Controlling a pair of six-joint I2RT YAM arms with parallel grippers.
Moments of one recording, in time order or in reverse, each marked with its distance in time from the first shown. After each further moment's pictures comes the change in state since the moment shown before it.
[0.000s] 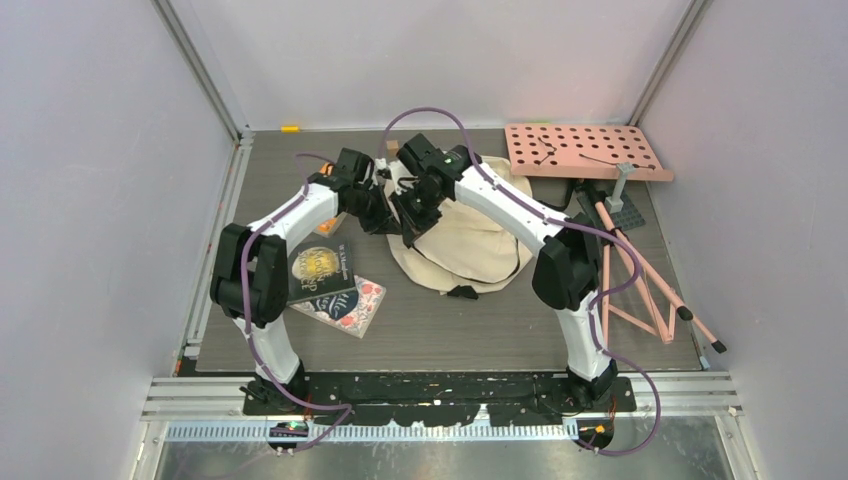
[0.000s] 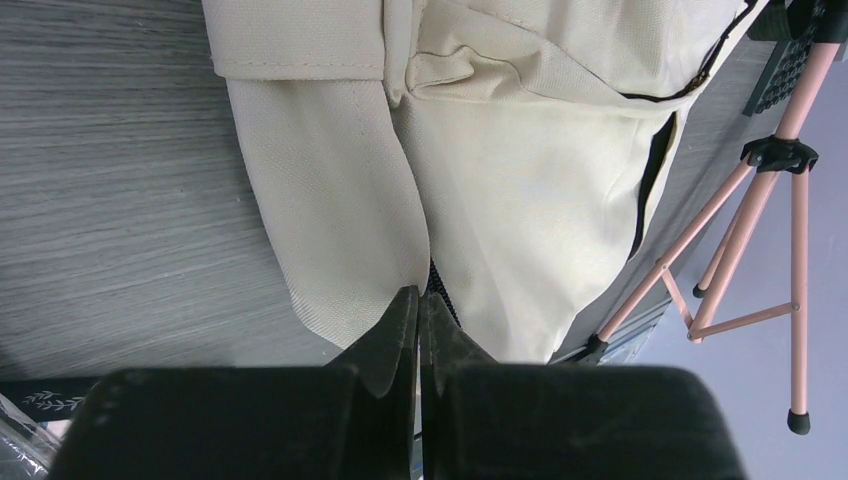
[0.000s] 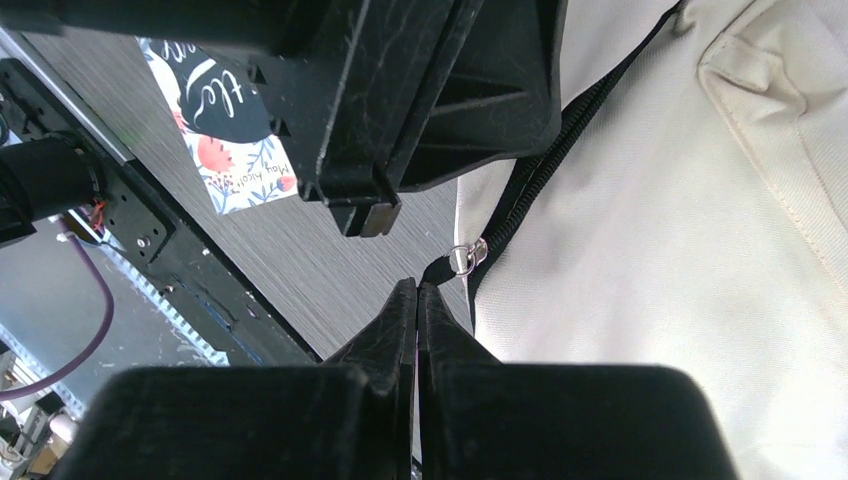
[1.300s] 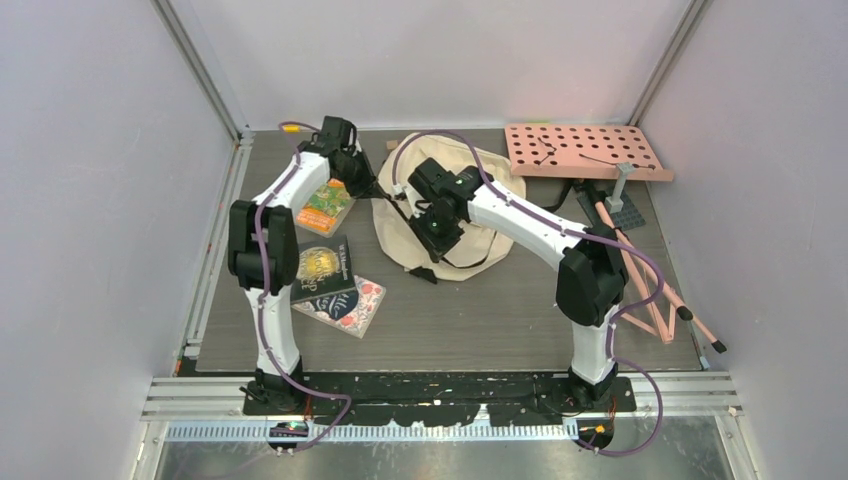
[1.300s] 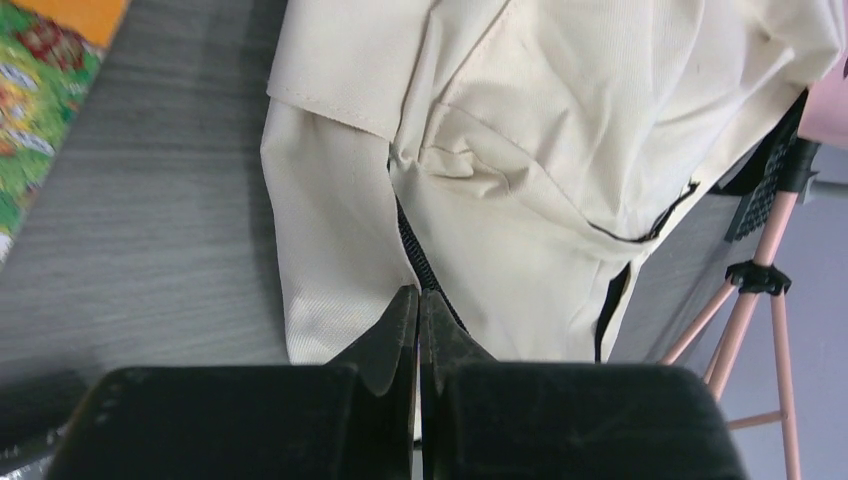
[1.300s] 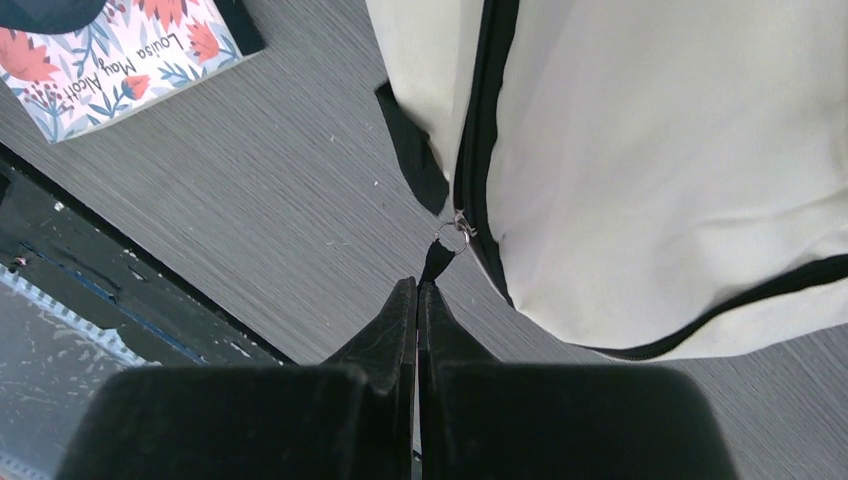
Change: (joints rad) left arm 0.134 0.242 0.359 -0.082 -0.050 0.110; right arm 0.027 -0.174 -0.309 0.034 0.192 -0.038
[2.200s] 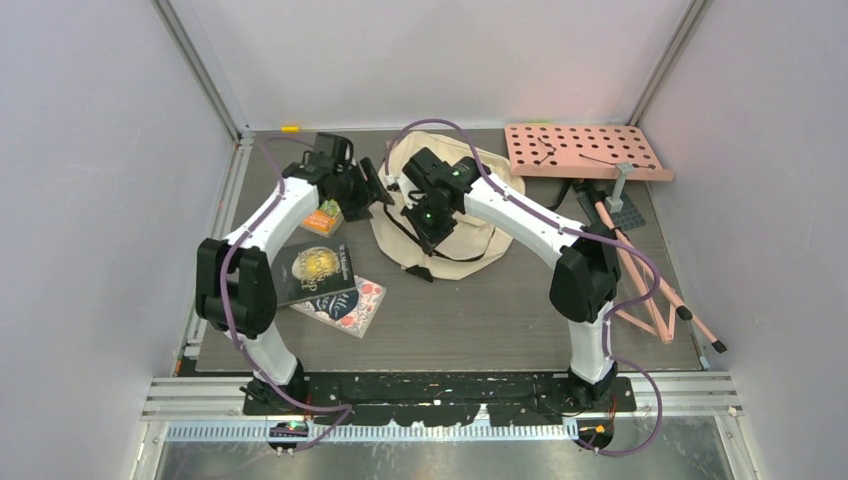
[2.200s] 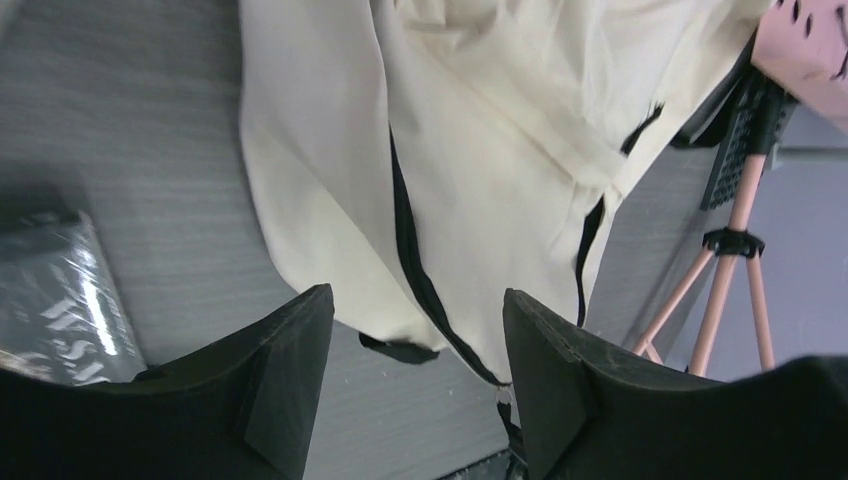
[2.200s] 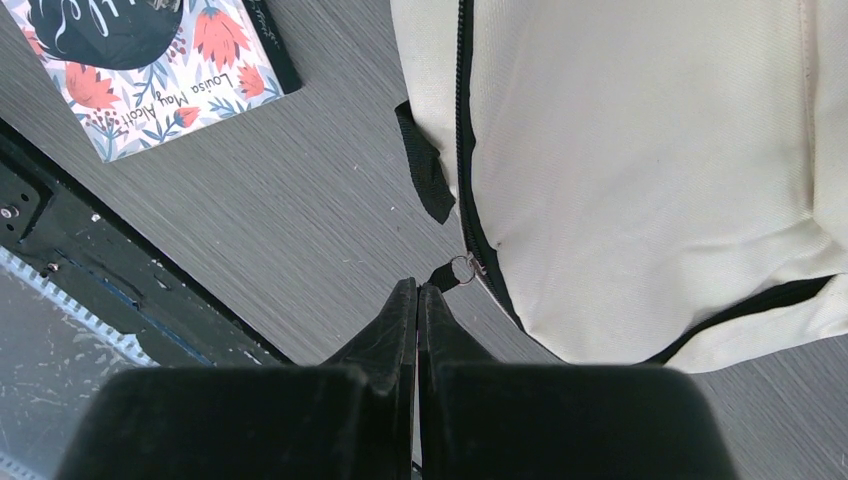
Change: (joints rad) left arm -0.038 -0.322 -0.265 0.042 -0.087 -0.077; right arm 0.005 0.037 0.123 -0.040 -0.014 -0.023
